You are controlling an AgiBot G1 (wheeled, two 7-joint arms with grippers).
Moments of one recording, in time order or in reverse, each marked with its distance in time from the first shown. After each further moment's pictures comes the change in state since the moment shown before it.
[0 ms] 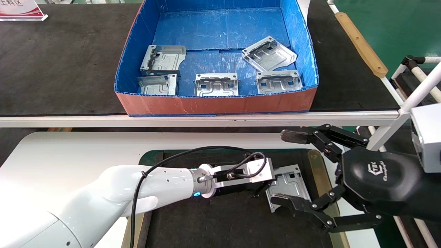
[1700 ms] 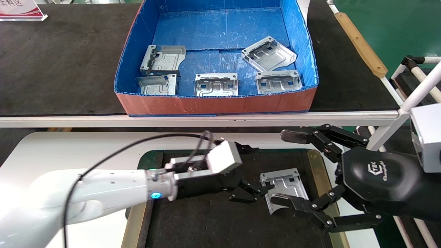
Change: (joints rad) left arm 0.099 -0.233 -0.246 -0.205 -0.079 0.254 -0.181; right arm 0.000 0.000 0.000 0.000 0.000 0.000 0.000
